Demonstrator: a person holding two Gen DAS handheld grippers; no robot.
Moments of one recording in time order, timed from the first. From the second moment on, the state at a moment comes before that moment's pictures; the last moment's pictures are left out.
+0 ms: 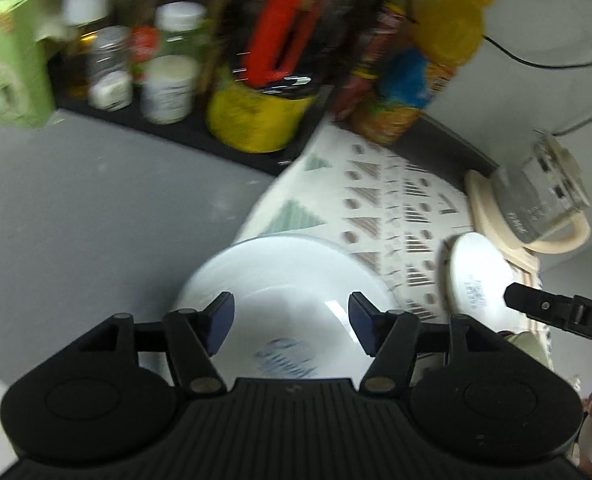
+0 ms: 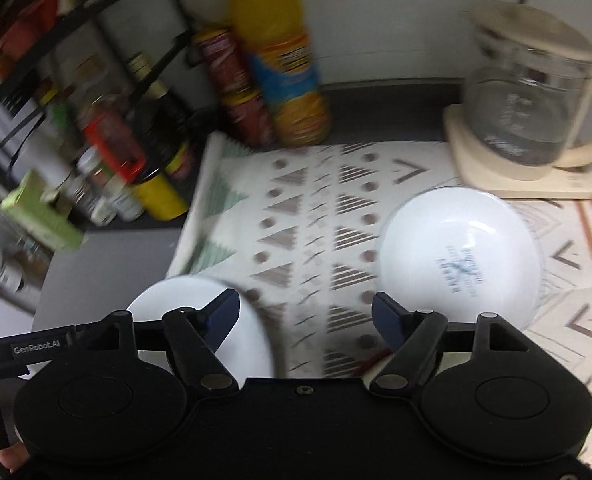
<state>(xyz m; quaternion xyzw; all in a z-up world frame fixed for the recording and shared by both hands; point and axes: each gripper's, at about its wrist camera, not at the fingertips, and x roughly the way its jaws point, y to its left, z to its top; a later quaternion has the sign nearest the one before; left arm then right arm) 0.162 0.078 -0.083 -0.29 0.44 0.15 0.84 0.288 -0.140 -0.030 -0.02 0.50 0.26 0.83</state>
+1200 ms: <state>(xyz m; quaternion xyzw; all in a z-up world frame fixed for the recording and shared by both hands) 0.380 -0.057 -0.151 -0.23 0.54 -0.02 0.81 0.394 -0.305 -0.142 0.14 0.61 0.13 0.77</state>
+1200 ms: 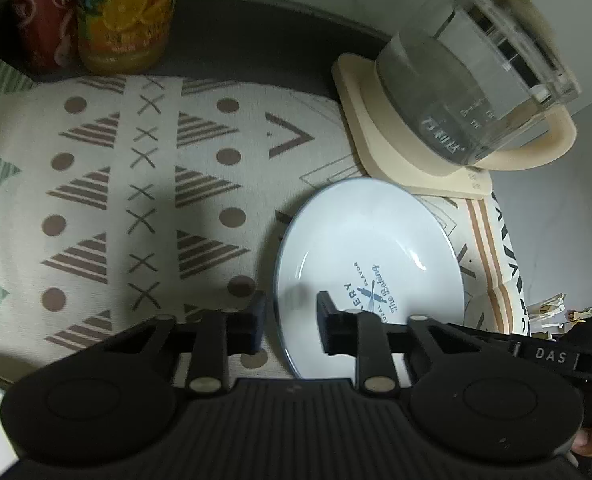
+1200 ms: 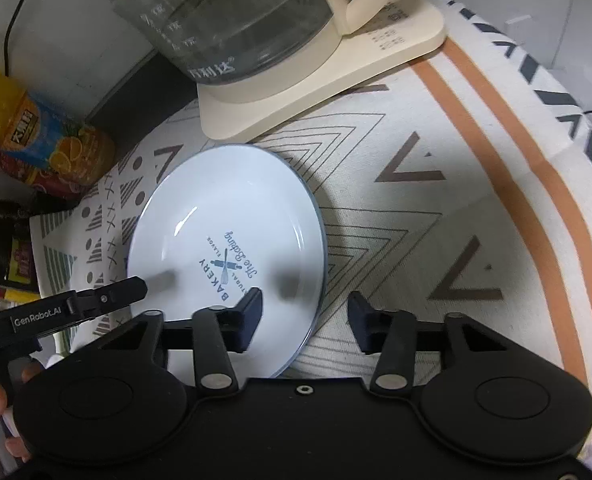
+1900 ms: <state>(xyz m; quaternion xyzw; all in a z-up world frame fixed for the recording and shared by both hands) 0.379 -0.046 -0.136 -0.25 0.52 -0.01 0.82 0.412 -0.298 -0.129 0.13 0.59 0.17 0.78</state>
